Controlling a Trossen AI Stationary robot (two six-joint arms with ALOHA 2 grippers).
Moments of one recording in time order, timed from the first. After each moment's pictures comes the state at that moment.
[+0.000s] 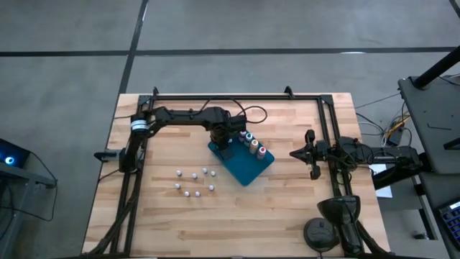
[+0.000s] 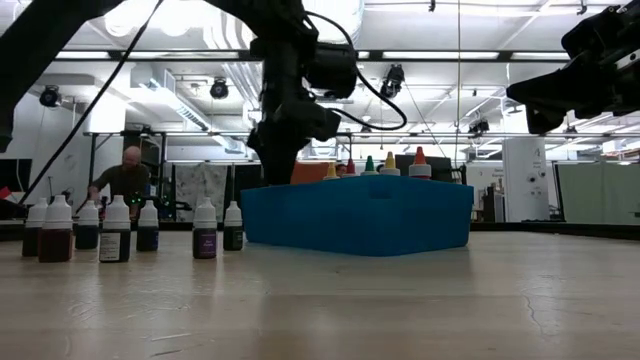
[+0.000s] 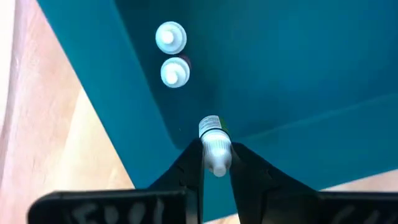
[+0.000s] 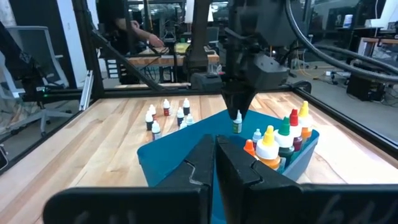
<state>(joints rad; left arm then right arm) 0.21 2.02 1.70 -1.15 0.03 -0.21 0.00 0.04 0.01 0.01 0.00 0.07</state>
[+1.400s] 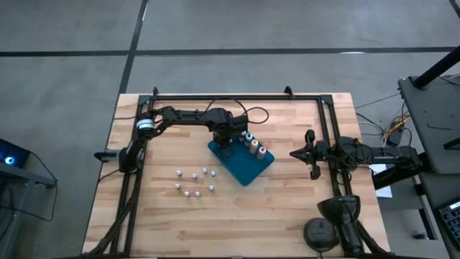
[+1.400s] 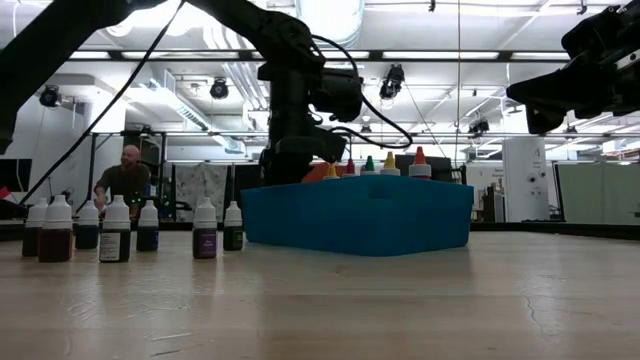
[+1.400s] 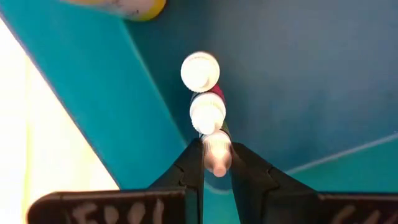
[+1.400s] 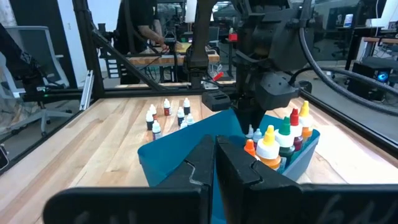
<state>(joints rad) 0.24 2.09 1.68 -1.07 -0.03 -0.08 0.00 0.04 0.01 0.01 0.00 0.07</state>
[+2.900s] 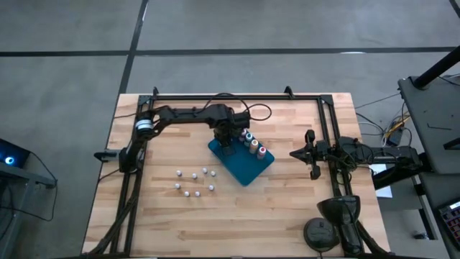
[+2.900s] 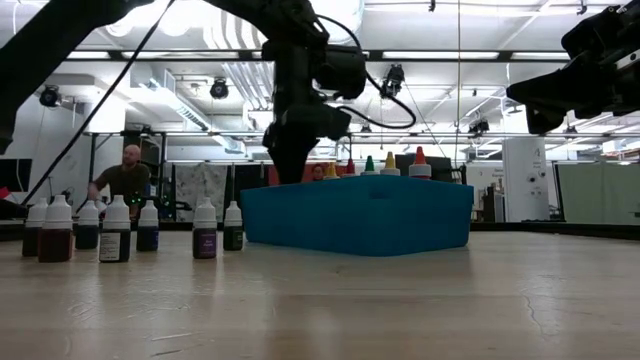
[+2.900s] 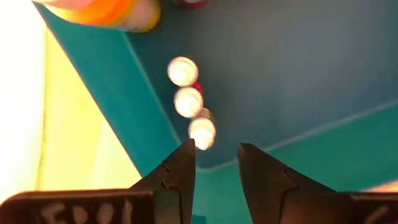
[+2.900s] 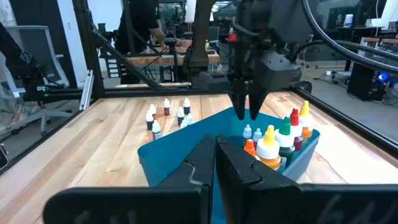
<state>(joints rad) 0.23 2.08 1.81 -1.20 0.00 -0.10 0.00 0.04 0.01 0.01 0.00 0.07</state>
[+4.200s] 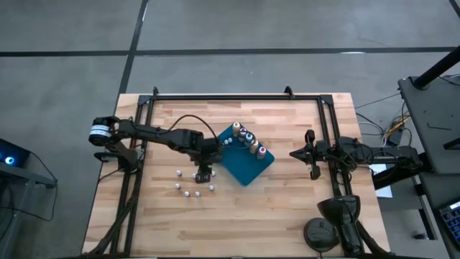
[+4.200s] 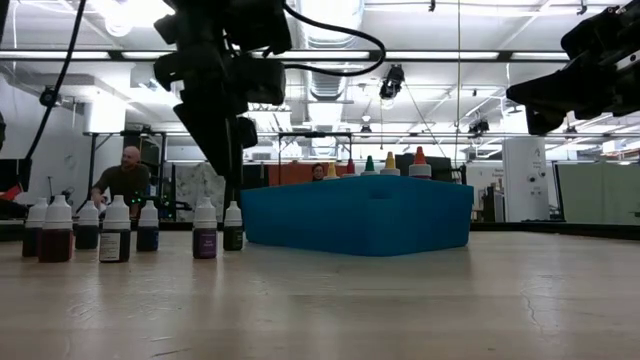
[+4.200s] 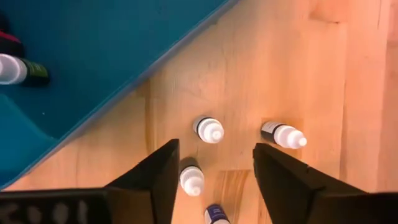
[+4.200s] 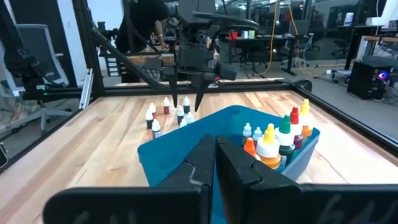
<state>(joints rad) 0.01 1.60 1.12 -0.71 0.16 -0.06 0.00 0.04 0.01 0.01 0.00 0.07</state>
